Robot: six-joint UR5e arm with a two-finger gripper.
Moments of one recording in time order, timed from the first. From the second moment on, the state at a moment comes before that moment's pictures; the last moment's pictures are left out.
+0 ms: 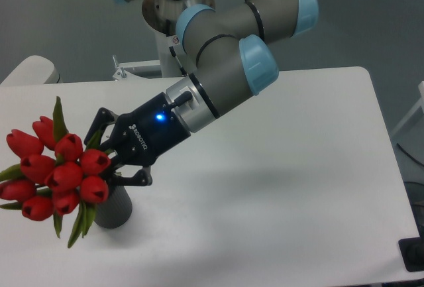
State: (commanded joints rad) arm 2.38 -1.91 -1.46 -1.06 0.24 1.04
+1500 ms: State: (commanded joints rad) arm 2.37 -1.89 -1.69 -0.86 0.14 1.24
